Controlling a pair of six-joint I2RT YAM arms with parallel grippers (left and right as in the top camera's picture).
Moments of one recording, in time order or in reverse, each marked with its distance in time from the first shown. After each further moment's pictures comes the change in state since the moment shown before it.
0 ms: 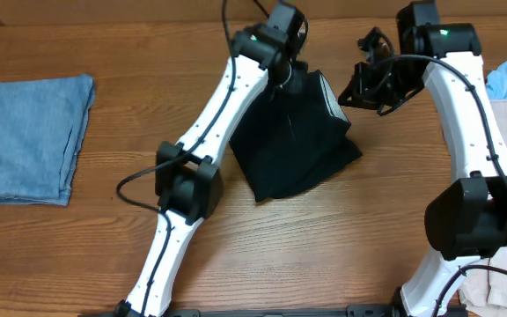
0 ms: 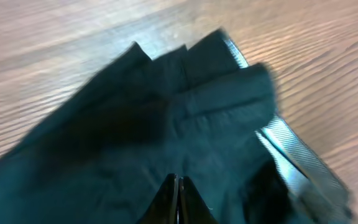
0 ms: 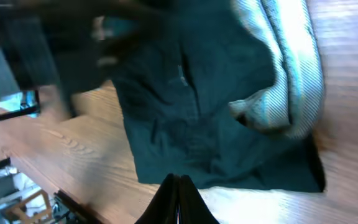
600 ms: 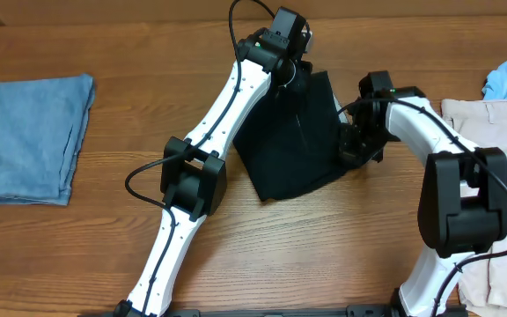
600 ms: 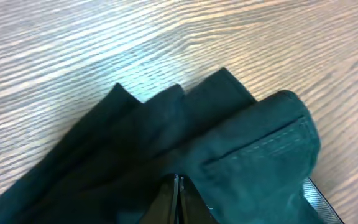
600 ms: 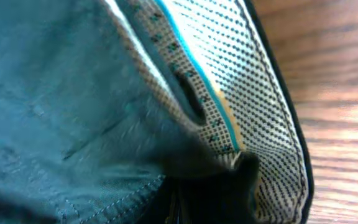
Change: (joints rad) left arm 0.001 0.069 -0.002 0.151 0.024 0.034; right arm 0.047 0.023 -0.583 0.427 0.307 0.262
